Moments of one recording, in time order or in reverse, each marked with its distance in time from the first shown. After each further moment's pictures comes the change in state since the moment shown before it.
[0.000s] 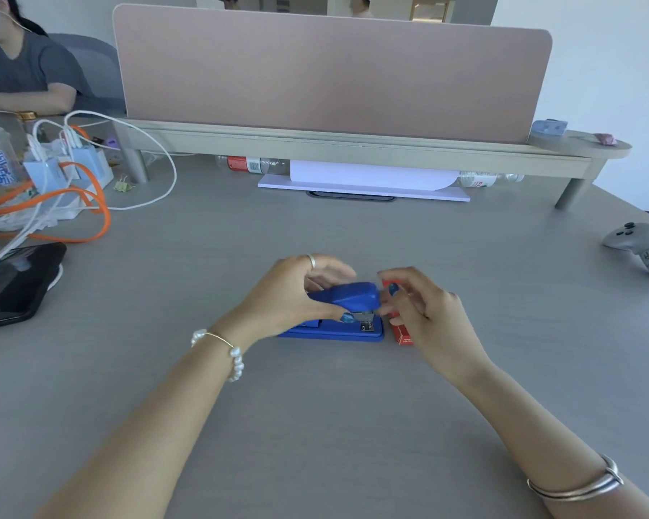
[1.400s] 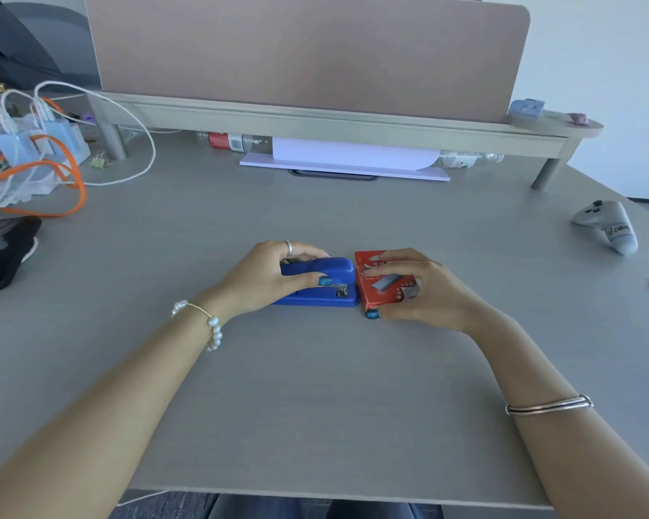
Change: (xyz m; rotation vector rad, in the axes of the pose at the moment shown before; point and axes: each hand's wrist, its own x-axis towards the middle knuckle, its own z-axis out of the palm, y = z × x) left_hand -0.003 -0.017 0.012 0.029 -0.013 -0.027; right_hand 0.011 0.038 -0.043 -0.246 -0.309 -0.011
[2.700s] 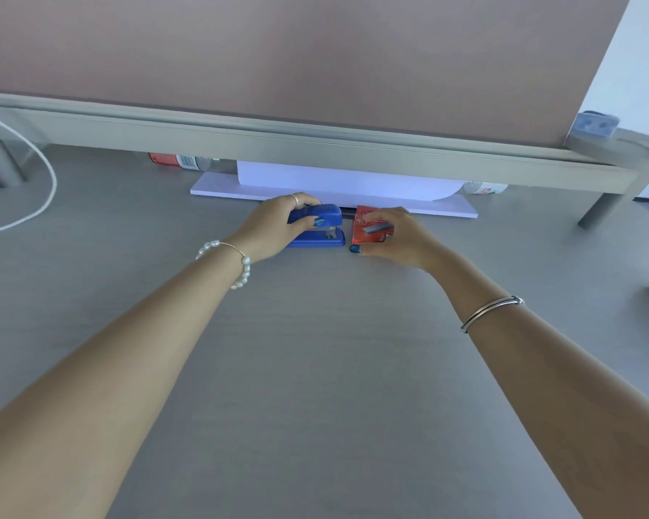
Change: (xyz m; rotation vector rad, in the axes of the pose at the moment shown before) left_hand 0.265 -0.086 -0.031 0.178 0.080 0.011; right_hand 0.267 0.104 -0.035 -0.009 0.081 0.210
